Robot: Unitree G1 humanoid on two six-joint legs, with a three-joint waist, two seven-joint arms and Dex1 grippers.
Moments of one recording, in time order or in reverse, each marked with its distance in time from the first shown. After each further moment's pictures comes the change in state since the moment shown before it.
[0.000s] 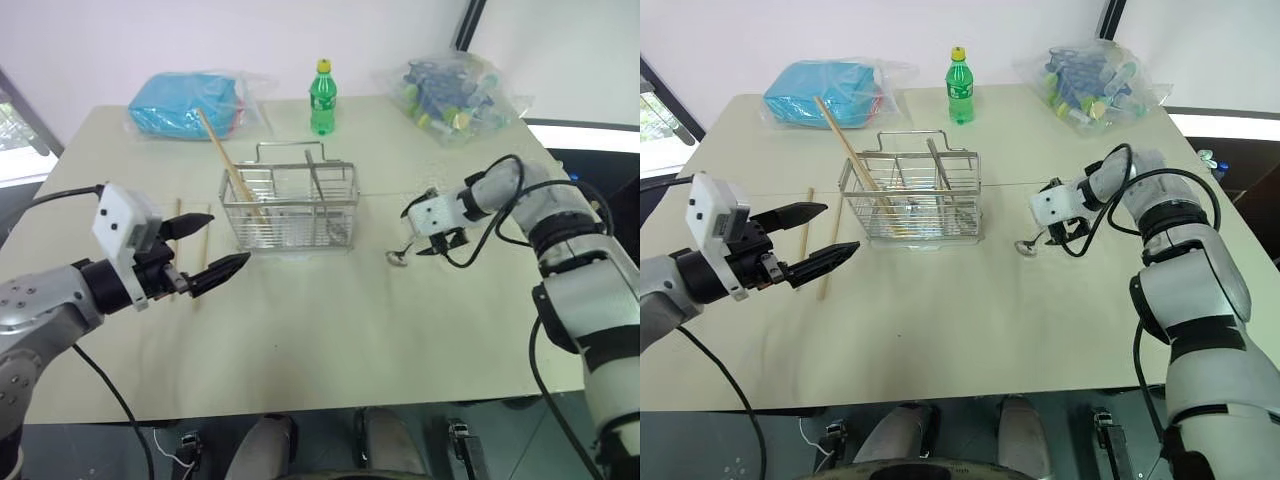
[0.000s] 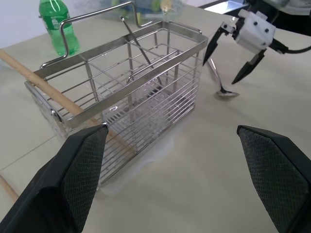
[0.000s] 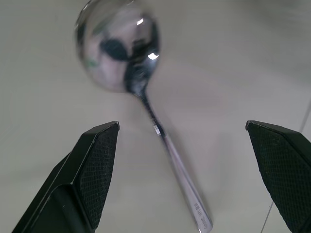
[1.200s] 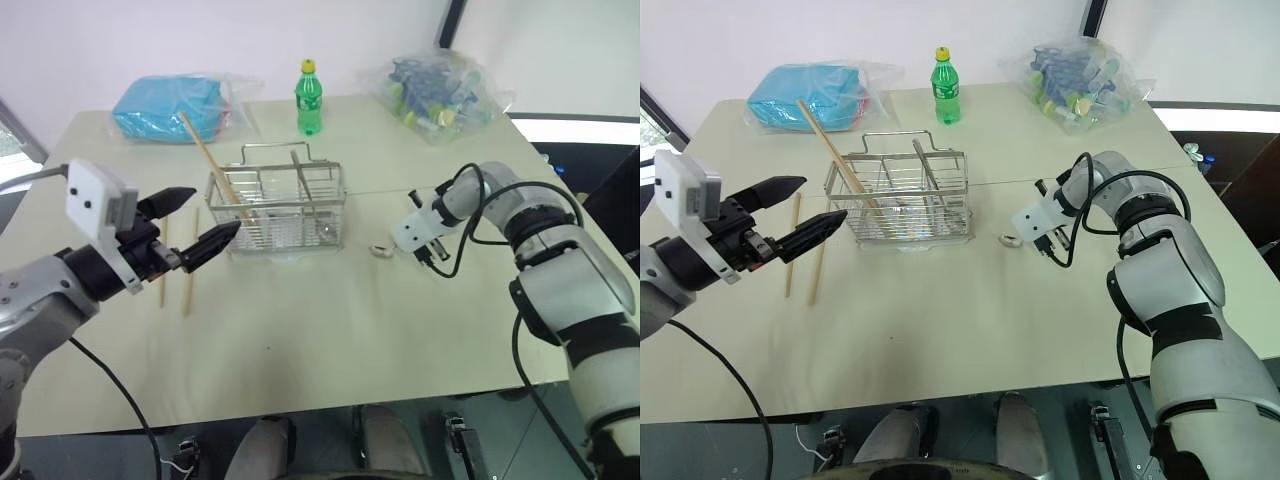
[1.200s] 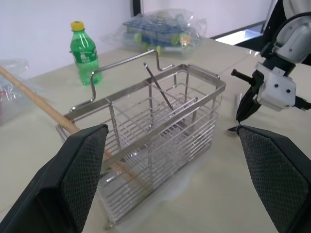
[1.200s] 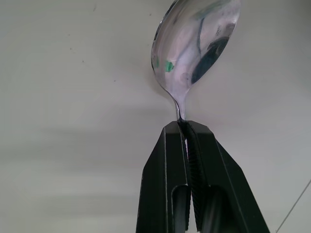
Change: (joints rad) left arm -0.054 0.000 0.047 0.009 -0.106 -0.013 0.176; right arm -0.035 0.082 0.011 0.053 -0.069 -0.064 -0.023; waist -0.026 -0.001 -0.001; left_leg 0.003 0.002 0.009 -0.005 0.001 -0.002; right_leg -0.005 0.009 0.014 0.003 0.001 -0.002
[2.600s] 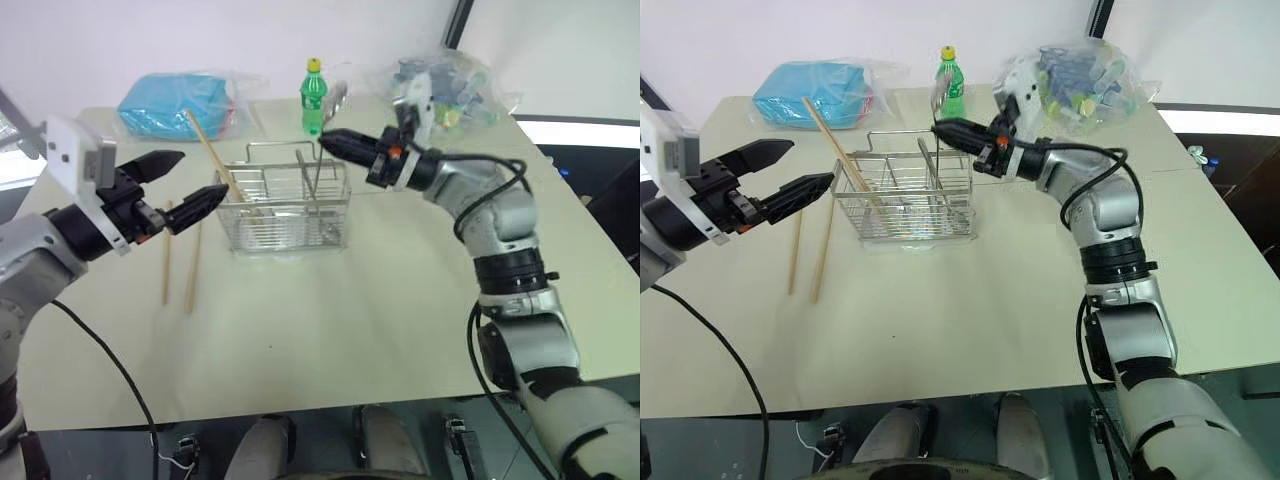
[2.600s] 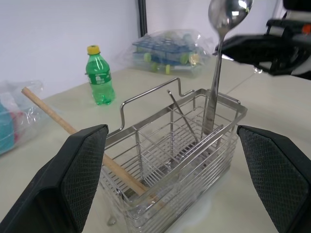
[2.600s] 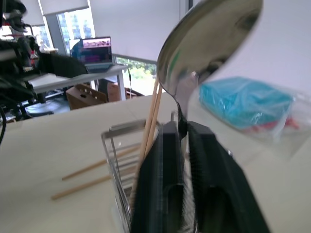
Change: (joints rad) left arm -0.167 0.033 -0.057 0.170 0.067 -0.038 -0.093; right arm 0.364 0.206 -0.471 -1.104 1.071 1.286 -0.252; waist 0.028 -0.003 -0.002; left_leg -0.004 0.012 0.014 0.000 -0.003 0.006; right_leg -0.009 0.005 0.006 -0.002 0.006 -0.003
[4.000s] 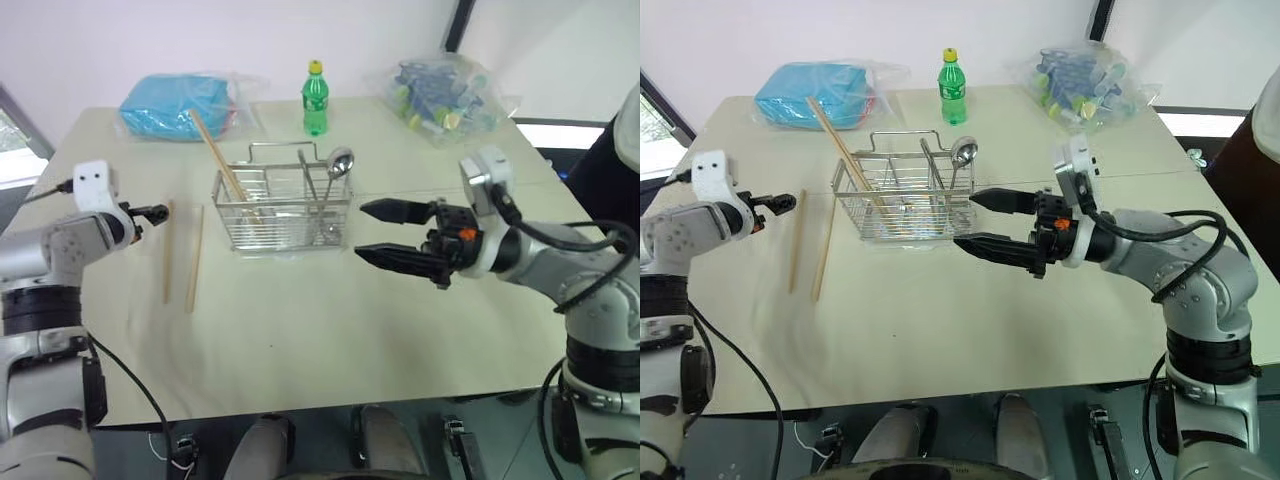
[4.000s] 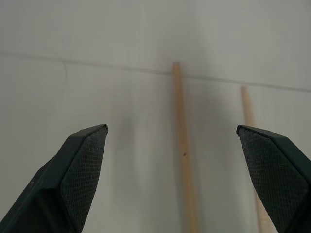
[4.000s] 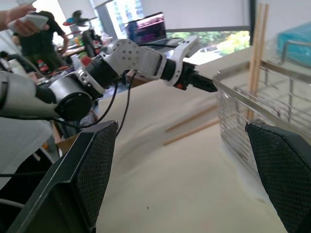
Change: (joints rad) left arm -0.414 -0.194 -0.210 0.968 0.494 0.173 0.346; right arm 0.444 -0.281 -0.232 -0.685 0.517 0.490 -0.059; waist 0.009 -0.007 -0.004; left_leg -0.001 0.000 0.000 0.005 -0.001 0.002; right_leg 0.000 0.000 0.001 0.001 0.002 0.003
